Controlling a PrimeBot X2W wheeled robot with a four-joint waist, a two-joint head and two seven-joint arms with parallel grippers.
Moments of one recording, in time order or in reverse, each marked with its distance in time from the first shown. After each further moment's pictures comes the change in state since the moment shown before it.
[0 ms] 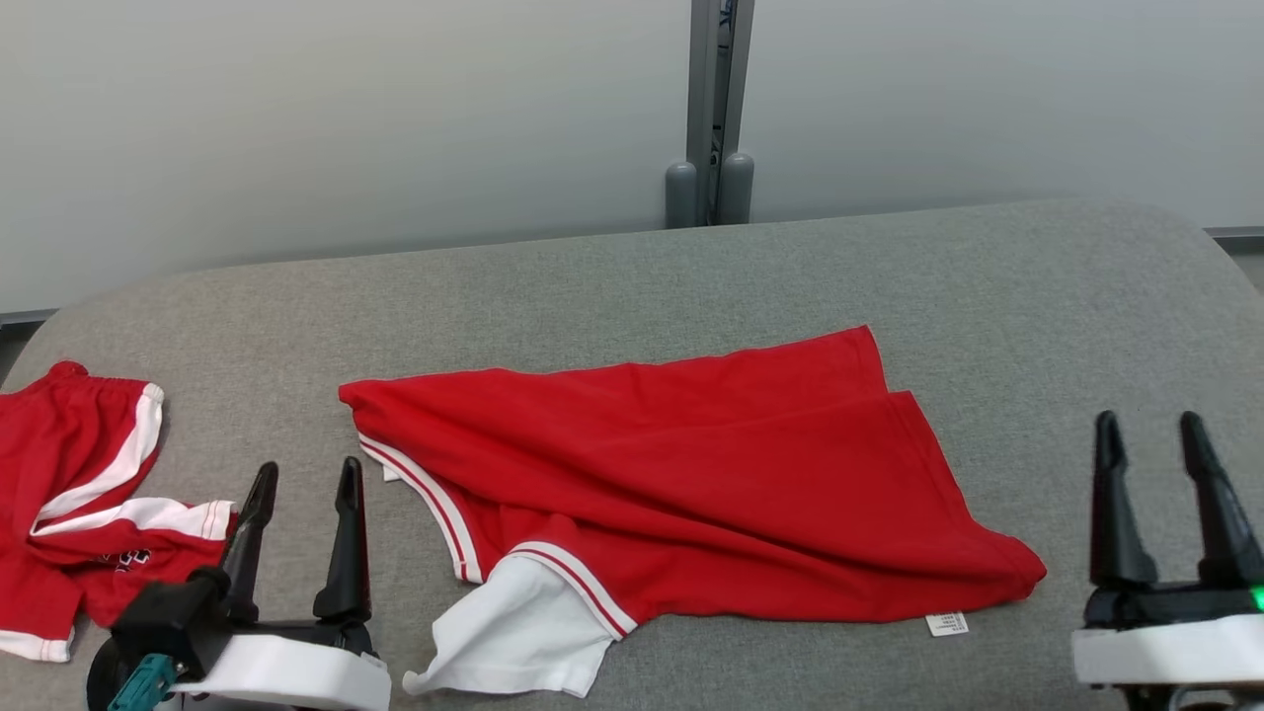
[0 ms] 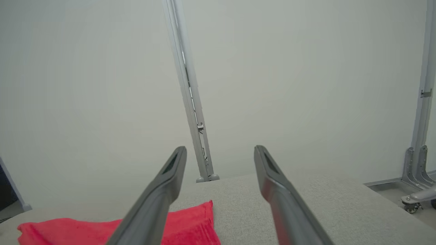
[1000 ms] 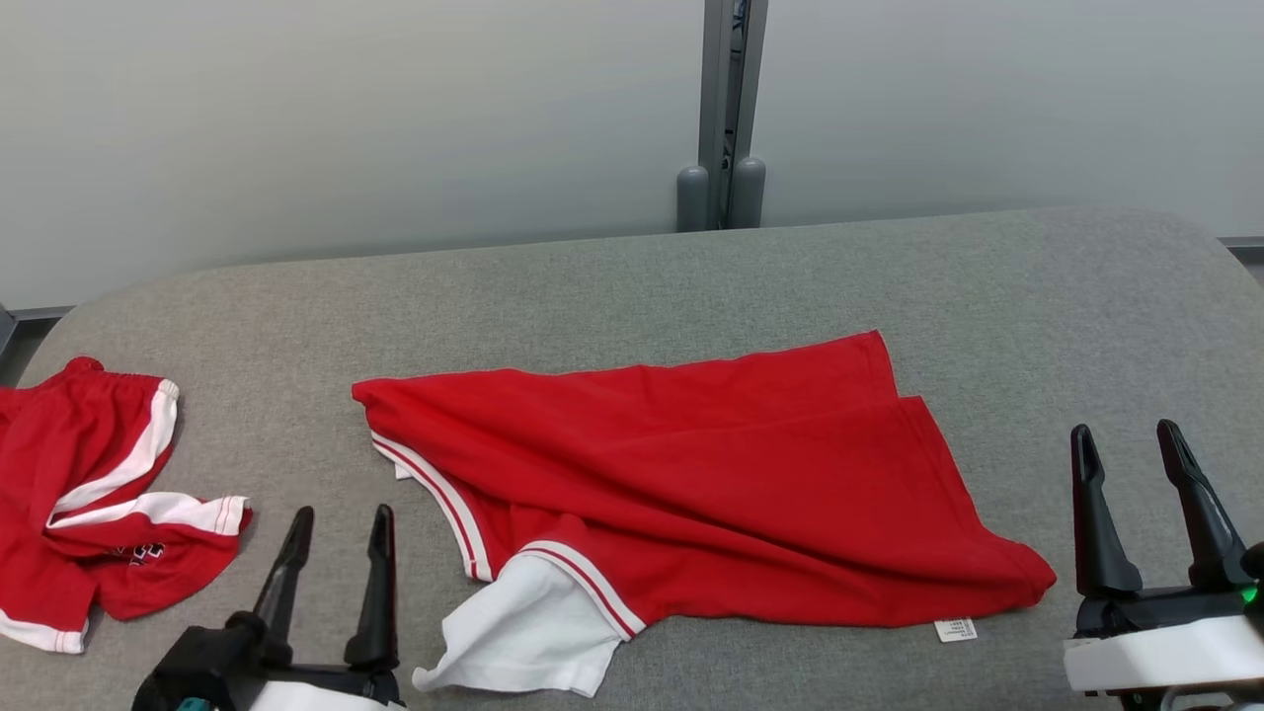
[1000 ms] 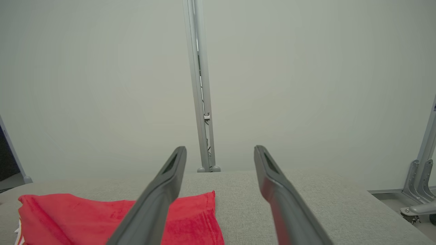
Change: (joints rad) left arm 0.079 -0.249 0.272 0.086 0.302 -0.282 -0.002; right arm 0.016 -0.008 0.056 -0.014 -0.136 0.000 0.000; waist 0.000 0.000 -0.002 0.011
